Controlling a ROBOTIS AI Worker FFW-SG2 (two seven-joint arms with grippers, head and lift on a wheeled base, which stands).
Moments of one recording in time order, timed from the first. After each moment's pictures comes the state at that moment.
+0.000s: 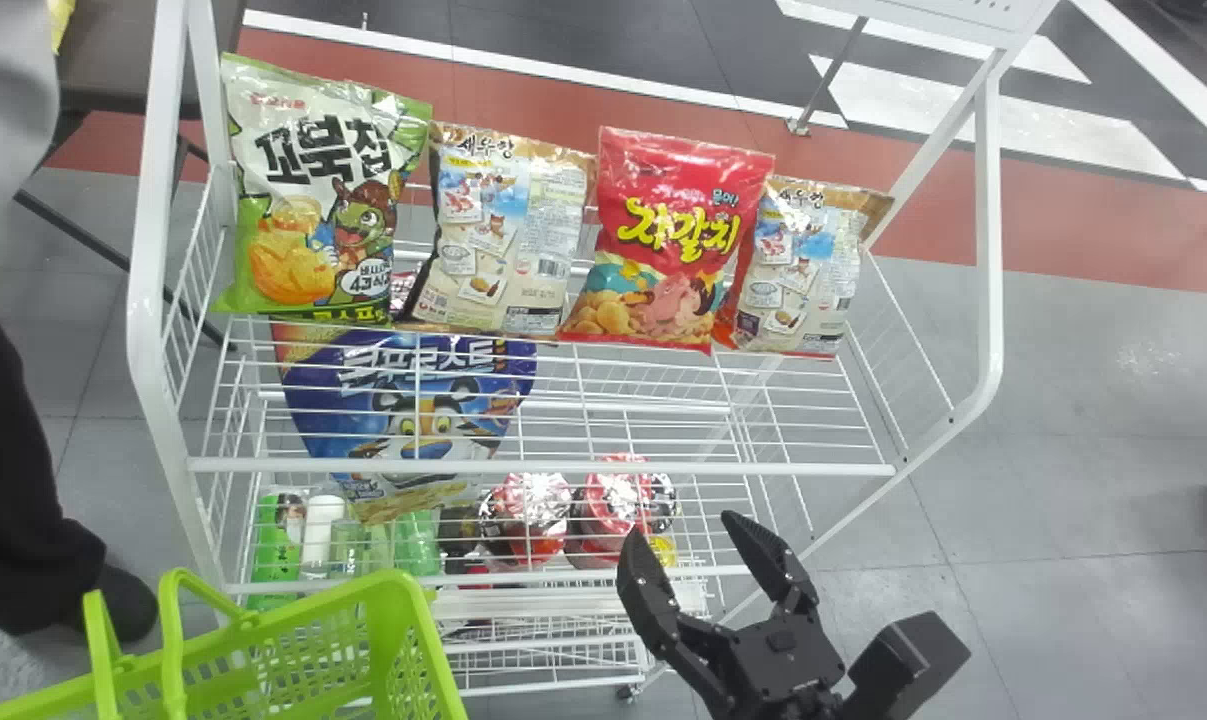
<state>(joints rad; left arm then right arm) 0.65 0.06 0.23 -2.12 0.29 1.47 -1.44 0.81 0.00 -0.14 -2.02 -0.22 -0.13 0.35</state>
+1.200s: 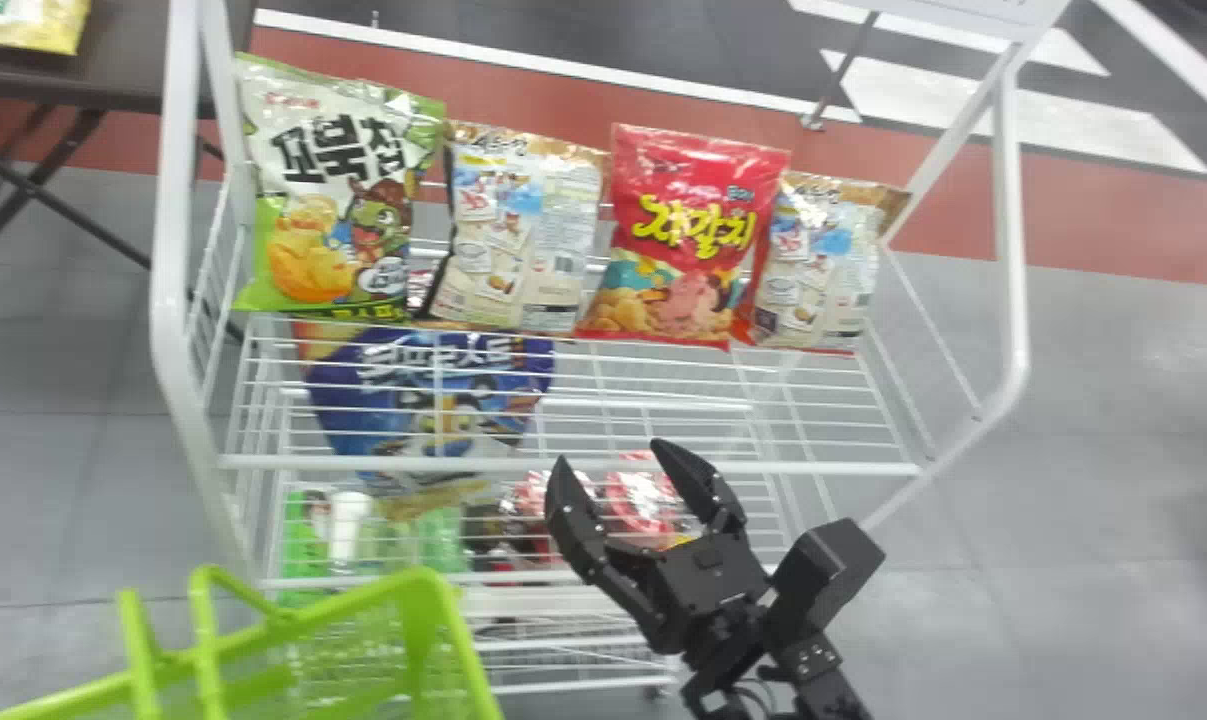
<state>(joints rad) 0.66 0.06 0.24 -2.12 0.30 1.47 -1.45 0.60 0.00 0.02 -1.97 -0.17 -0.02 0.32</state>
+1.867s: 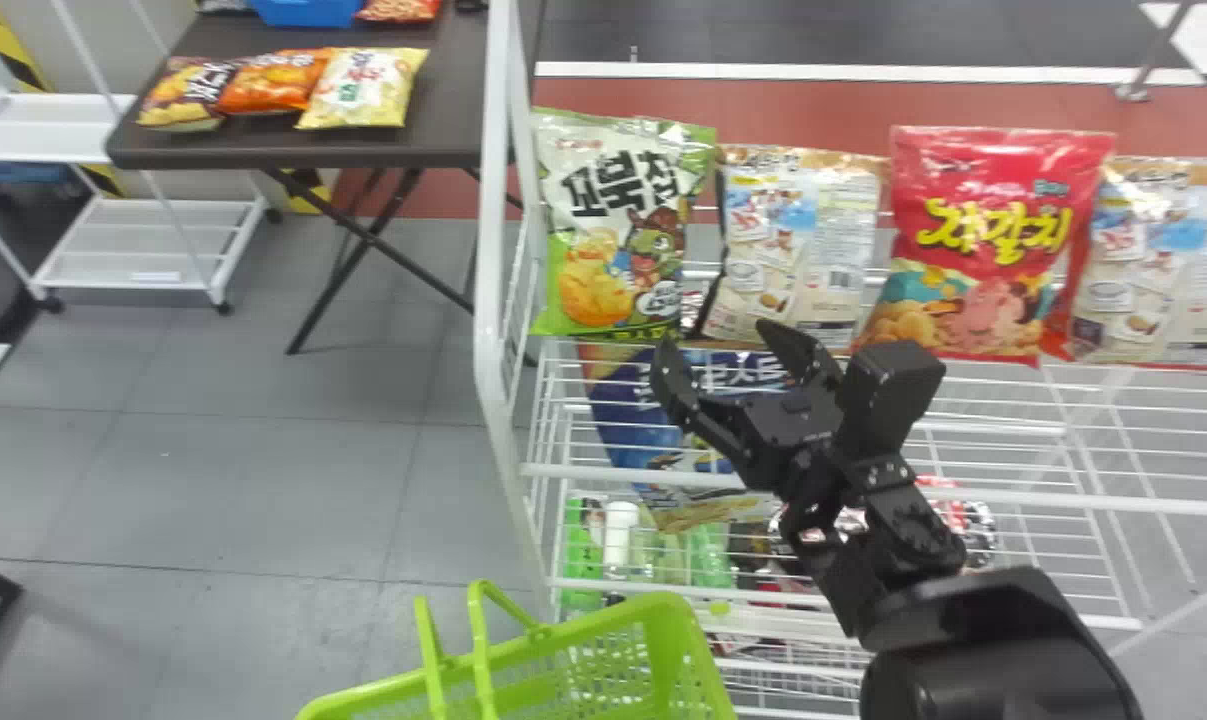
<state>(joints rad) 0.70 0.06 0.29 -2.12 0.30 1.46 -1.48 0.11 0.00 0.28 -1.59 -0.16 0.02 0.14</state>
